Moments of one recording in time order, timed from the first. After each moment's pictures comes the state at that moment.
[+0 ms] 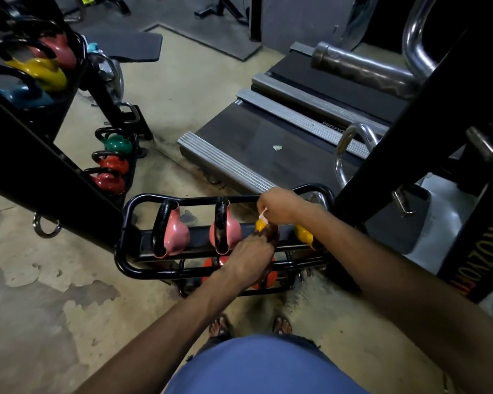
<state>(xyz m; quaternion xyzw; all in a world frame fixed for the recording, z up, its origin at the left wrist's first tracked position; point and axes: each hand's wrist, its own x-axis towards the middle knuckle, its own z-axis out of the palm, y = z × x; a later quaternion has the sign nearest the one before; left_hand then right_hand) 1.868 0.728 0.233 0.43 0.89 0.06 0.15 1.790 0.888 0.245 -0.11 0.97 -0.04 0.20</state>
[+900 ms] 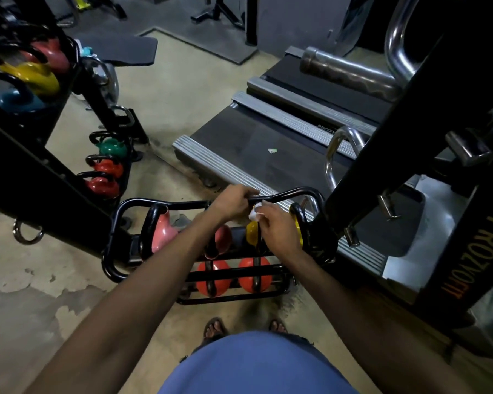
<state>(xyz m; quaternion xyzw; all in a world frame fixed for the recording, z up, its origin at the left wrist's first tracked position) 1.745 0.755 0.254 0.26 0.90 0.26 0.23 1.856 0.881 0.197 0.07 0.92 -0.38 -0.11</state>
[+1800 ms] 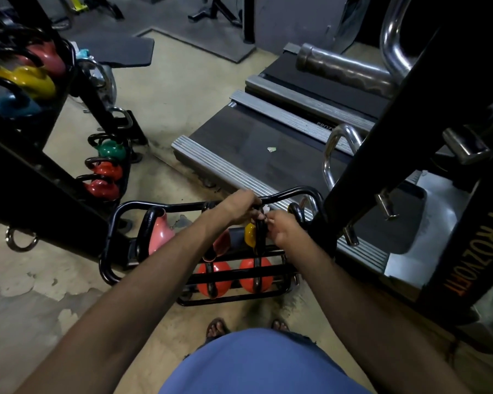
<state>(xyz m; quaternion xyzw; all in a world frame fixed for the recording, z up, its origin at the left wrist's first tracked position) 1.738 0.778 0.232 0.34 0.89 0.16 0.27 1.818 0.887 0.191 0.47 0.44 -0.76 0.09</state>
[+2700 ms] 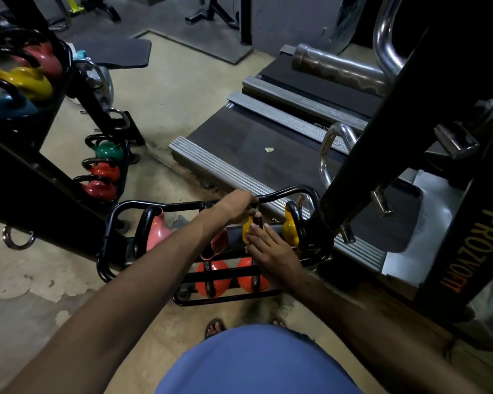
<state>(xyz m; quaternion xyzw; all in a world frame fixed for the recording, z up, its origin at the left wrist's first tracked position) 1.738 0.776 0.224 0.35 0.89 0.15 0.25 1.914 0.884 0.157 -0.23 0.96 -0.04 -0.15</state>
